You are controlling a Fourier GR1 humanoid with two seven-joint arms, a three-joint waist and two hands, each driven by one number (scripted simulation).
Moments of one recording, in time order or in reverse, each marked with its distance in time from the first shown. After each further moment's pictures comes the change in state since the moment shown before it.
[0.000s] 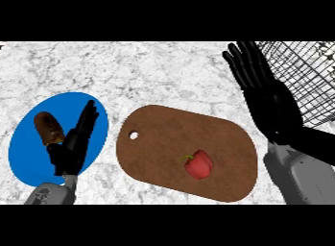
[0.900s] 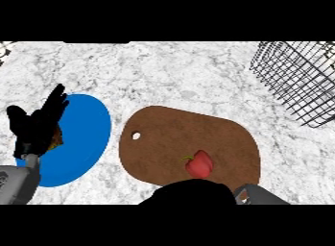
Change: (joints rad) left arm -0.091 0.173 0.123 -0.002 0.071 -0.079 0.256; right arm -0.094 -0.042 0.573 -0.192 0.461 0.363 -0.239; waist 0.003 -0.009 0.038
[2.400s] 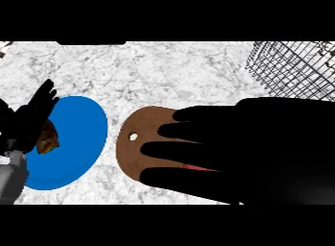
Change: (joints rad) left arm -0.003 0.024 0.071 -0.048 0.006 -0.045 0.091; right arm -0.457 -0.254 -0.454 -0.167 -0.311 0.624 0.894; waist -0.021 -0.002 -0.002
